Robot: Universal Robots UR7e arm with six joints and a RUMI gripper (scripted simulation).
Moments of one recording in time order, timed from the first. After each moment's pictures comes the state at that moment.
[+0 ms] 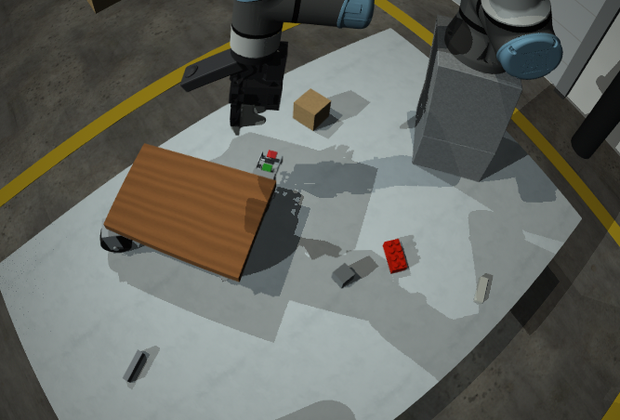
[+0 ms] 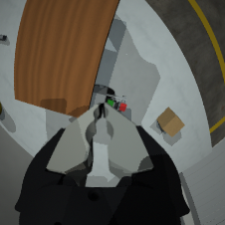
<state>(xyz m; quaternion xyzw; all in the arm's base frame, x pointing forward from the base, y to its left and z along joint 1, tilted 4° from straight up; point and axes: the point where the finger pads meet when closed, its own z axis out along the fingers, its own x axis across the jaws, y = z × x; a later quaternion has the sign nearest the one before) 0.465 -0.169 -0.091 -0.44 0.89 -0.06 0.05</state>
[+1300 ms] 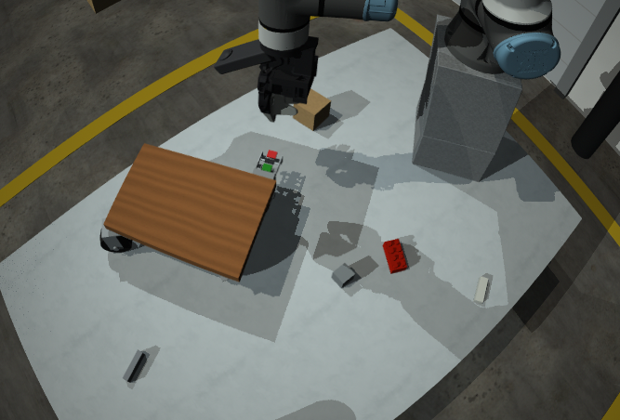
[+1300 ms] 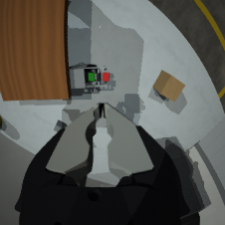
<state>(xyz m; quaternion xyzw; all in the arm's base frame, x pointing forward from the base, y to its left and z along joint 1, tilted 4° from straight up) 0.399 -0.156 -0.095 -0.33 0.94 -0.04 0.01</state>
